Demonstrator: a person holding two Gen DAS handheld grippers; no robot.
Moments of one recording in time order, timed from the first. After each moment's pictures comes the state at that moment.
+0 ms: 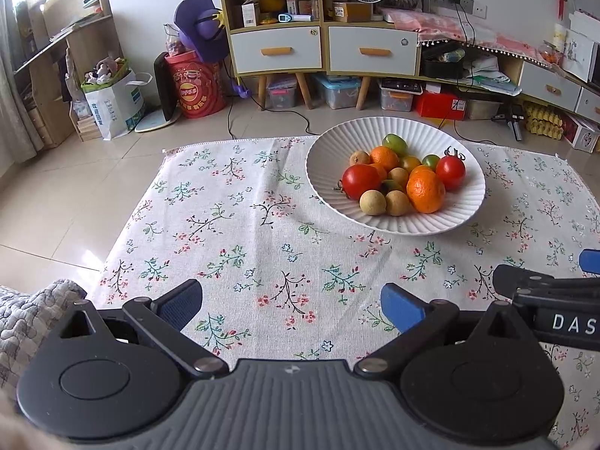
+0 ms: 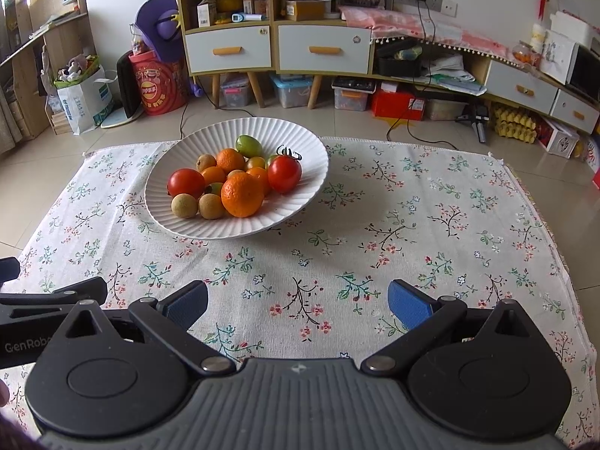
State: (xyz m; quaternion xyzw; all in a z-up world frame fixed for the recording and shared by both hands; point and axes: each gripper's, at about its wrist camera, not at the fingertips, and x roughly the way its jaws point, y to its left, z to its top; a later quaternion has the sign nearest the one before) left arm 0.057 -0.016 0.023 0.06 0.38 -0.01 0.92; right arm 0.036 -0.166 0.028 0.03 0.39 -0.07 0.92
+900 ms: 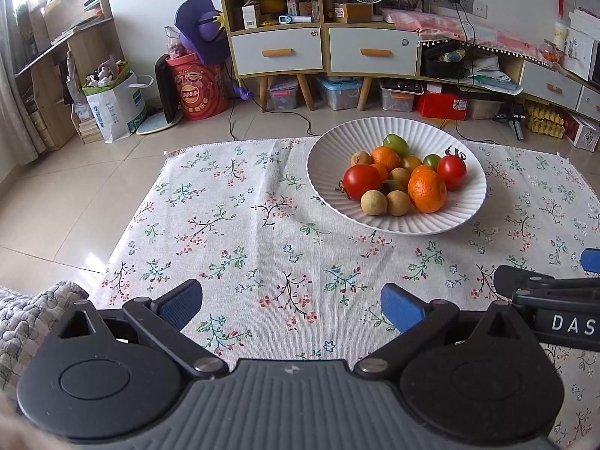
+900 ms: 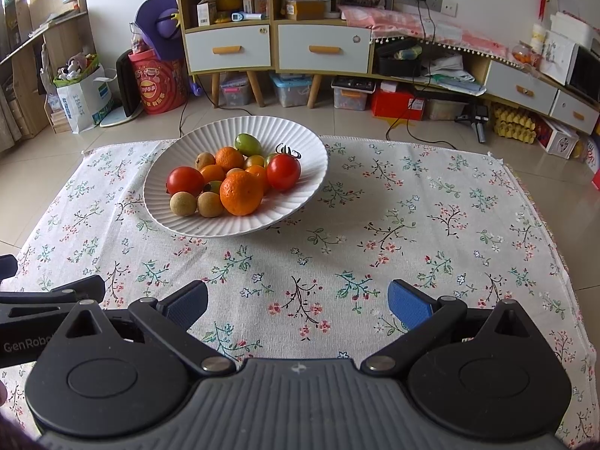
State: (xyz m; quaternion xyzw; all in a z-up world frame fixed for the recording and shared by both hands) left arm 0.056 -0.017 0.022 0.06 0.38 -0.01 0.92; right arm 0.035 -0.168 0.024 0.02 0.39 -0.07 0.92
